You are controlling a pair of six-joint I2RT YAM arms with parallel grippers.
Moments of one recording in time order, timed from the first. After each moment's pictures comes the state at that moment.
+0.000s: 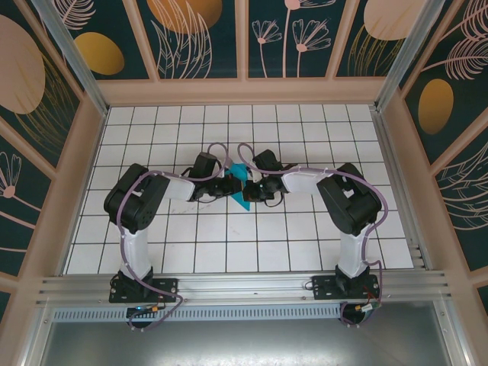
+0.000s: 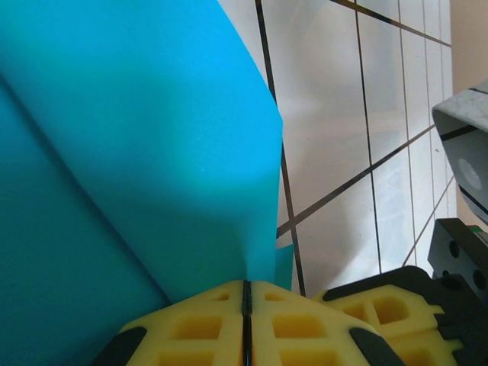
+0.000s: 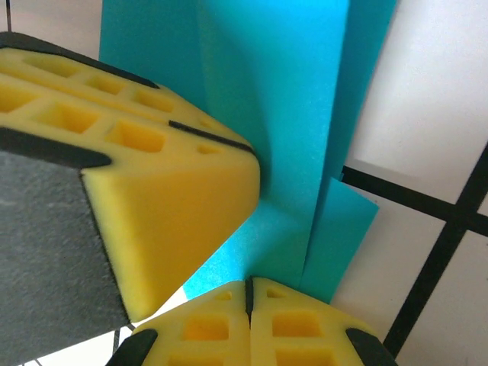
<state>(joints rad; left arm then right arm) -0.49 1.98 0.91 0.28 0.60 -0.70 0.65 1.92 1.10 -0.27 -0.41 0.49</state>
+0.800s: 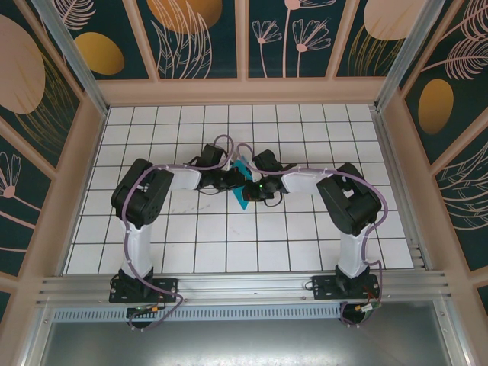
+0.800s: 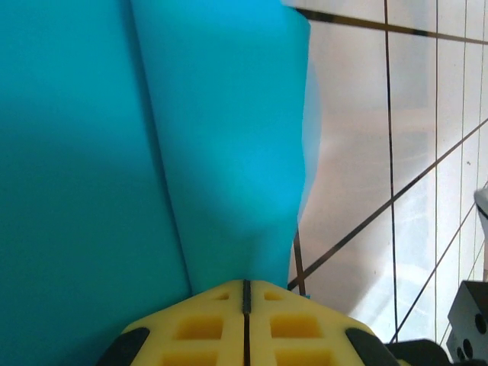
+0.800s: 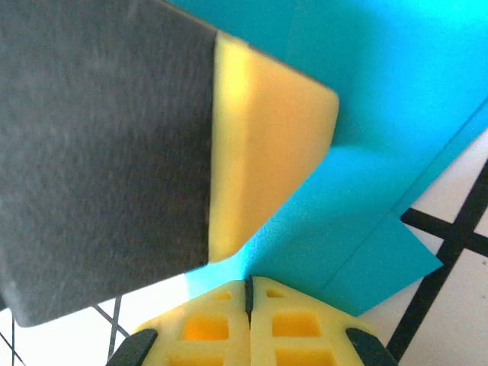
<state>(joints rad) -0.49 2.05 1.12 0.06 0.57 -0.66 0.66 1.92 1.09 -0.25 -0.39 0.47</state>
